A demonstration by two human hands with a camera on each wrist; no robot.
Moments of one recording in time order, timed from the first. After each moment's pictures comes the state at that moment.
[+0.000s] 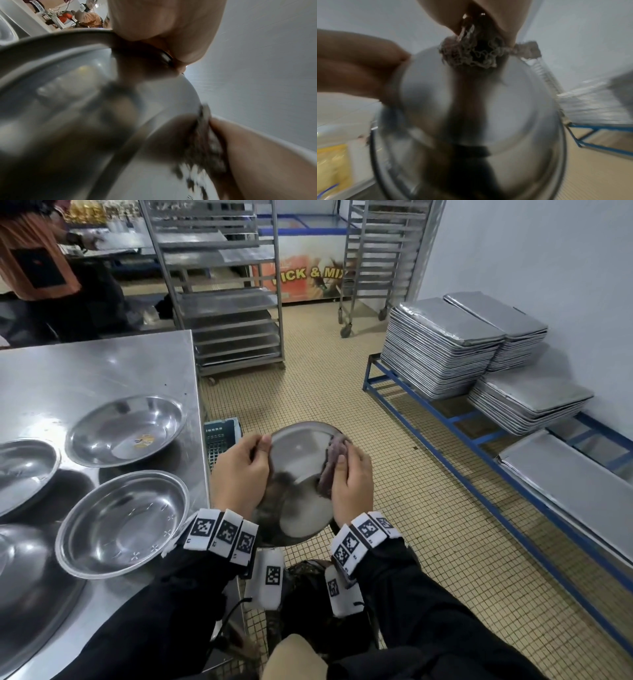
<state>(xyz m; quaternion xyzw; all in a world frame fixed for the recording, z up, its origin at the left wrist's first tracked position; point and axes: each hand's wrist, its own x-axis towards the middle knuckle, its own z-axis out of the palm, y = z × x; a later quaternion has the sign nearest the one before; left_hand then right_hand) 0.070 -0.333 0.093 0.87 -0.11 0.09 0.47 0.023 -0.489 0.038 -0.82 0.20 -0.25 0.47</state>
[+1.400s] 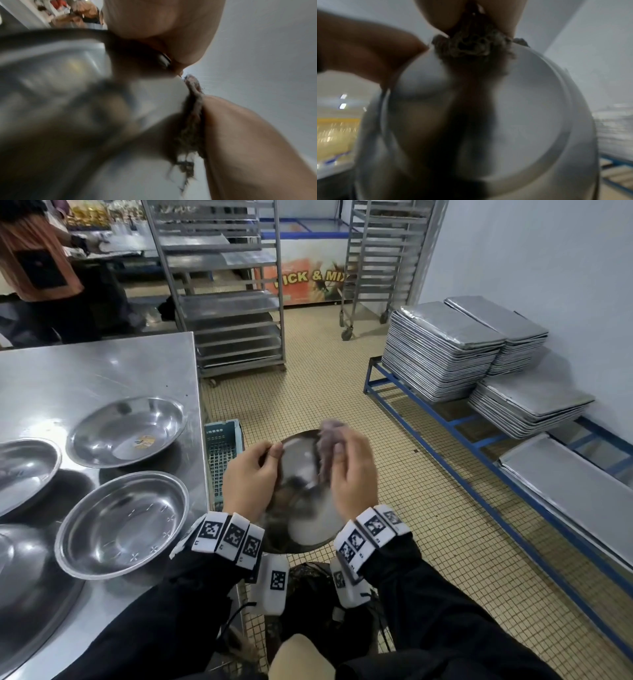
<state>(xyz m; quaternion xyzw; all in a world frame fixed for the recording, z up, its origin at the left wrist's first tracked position) 0.072 -0.342 0.082 0.87 -0.13 0.07 0.47 0.026 -0.494 0.060 -0.85 0.07 -0.38 0.37</state>
